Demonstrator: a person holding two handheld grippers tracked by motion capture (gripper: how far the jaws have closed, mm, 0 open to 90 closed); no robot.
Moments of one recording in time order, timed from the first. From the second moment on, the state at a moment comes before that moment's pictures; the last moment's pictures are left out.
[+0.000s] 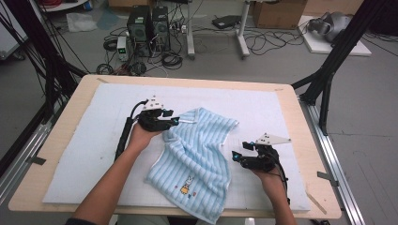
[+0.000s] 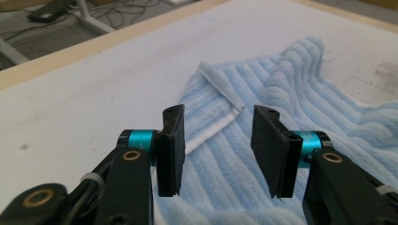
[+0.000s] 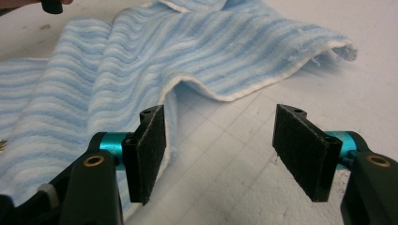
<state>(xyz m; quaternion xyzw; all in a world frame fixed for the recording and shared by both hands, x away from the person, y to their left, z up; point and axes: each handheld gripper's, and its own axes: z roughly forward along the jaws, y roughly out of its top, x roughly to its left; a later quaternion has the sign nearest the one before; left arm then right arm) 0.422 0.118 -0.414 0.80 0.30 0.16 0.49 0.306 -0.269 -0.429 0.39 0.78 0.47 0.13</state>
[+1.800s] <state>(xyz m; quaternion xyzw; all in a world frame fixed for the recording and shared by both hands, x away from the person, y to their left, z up) 0.481 0.203 -0.441 0.68 0.55 0.15 0.46 0.314 -0.266 -0.436 0.40 0.79 0.45 0.13</state>
